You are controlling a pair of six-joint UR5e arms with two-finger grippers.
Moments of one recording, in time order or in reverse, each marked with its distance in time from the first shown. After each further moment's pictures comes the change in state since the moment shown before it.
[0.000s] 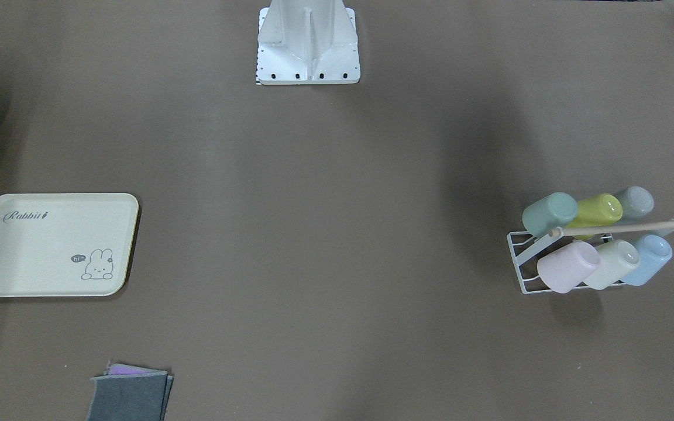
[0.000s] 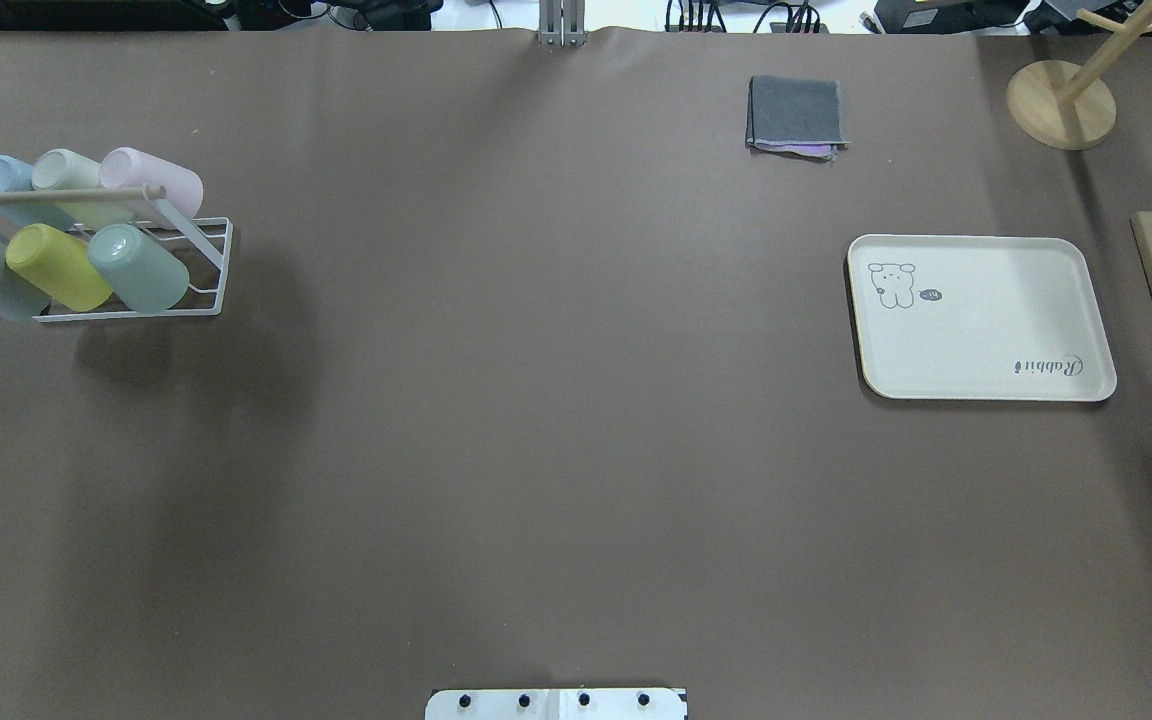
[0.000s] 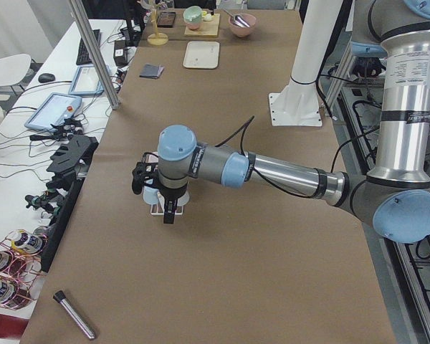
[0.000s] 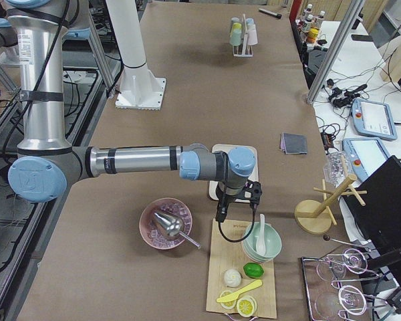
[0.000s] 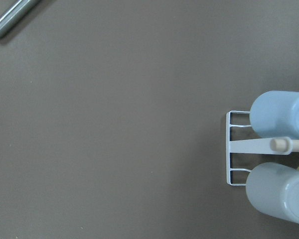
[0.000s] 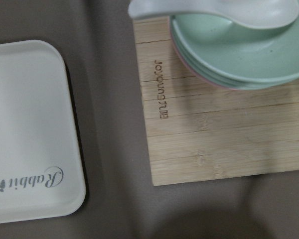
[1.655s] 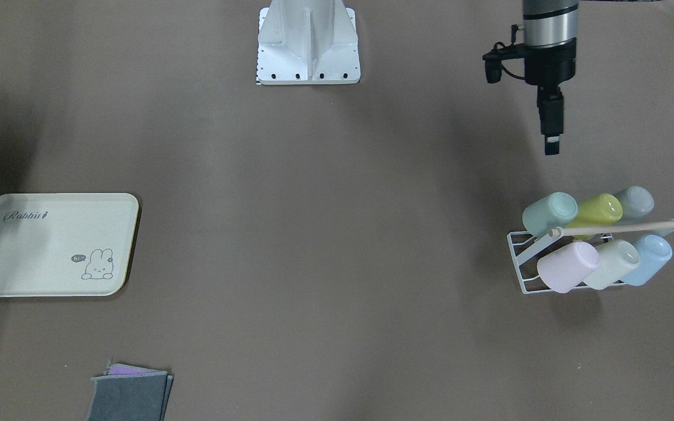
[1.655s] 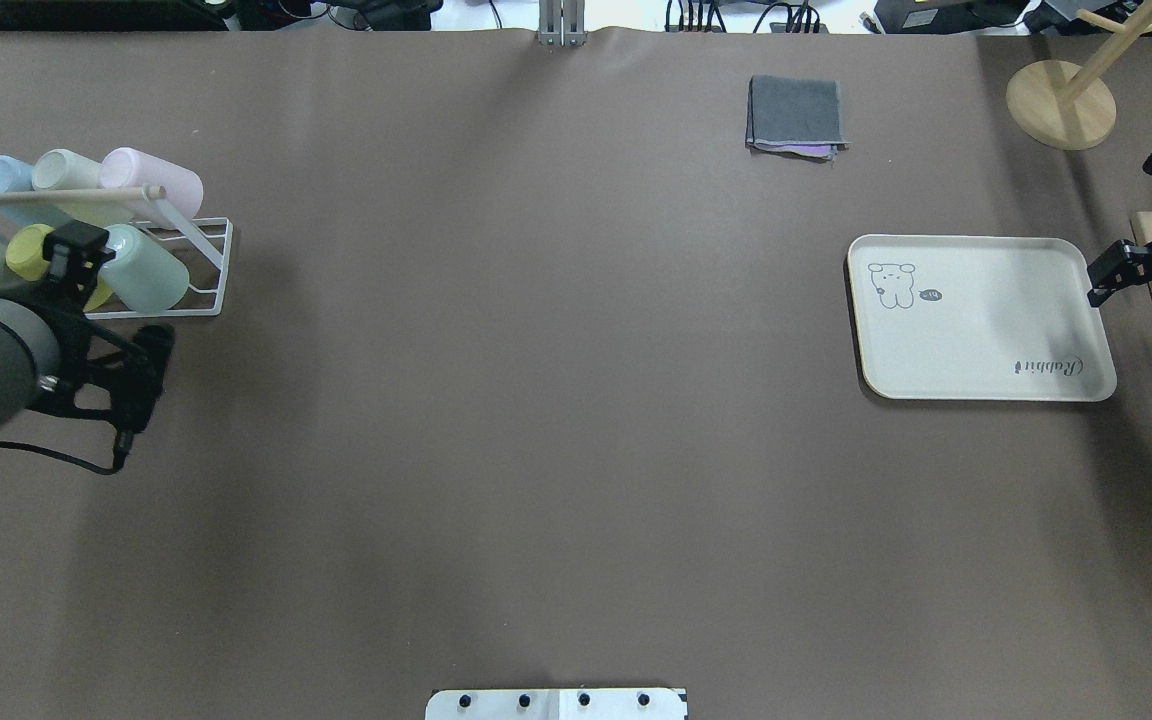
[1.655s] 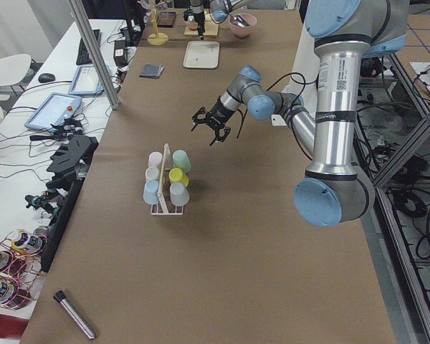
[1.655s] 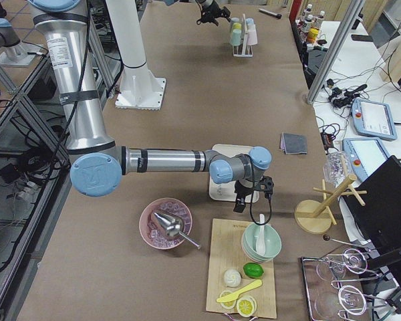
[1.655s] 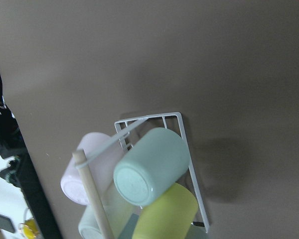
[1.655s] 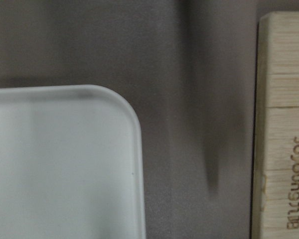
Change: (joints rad) left arm 1.097 -0.024 -0.381 0.048 1.231 0.966; right arm -0.220 0.193 -0.316 0.289 -0.073 0.199
